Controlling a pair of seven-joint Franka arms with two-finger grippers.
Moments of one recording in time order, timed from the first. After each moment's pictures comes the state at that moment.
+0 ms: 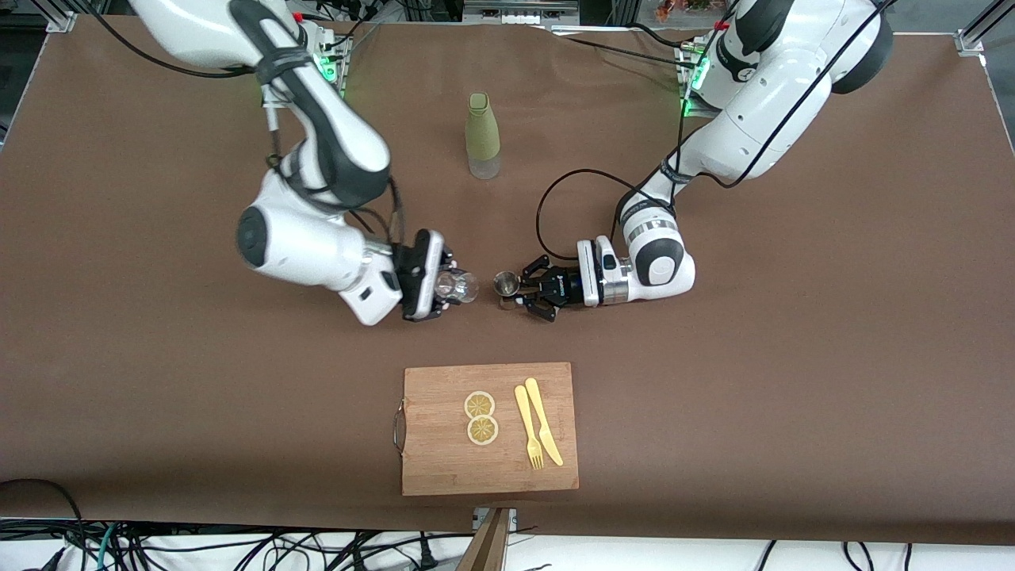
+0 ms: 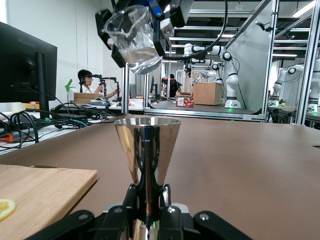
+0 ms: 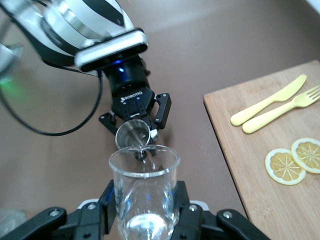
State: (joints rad) left arm -0.18 0.93 -0.33 -1.70 -1.91 2.08 2.72; right arm 0.16 0.55 0.30 -1.57 0.66 2.18 -1.31
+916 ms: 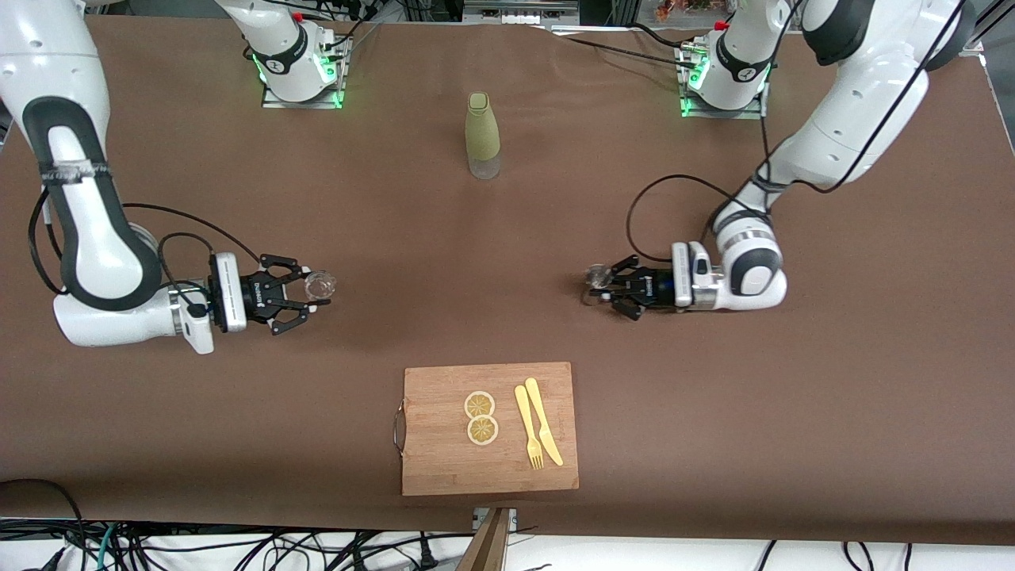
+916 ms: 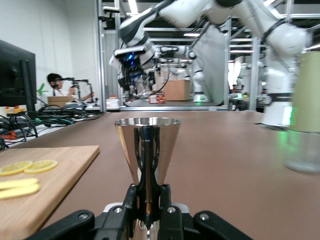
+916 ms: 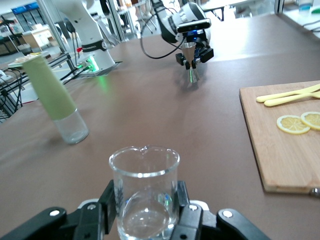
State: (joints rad) left arm 0.13 0.86 -0.21 -1.87 -1.47 1.76 2.73; right arm -0.31 0.72 0.30 -1.59 0.80 1.68 -2.08
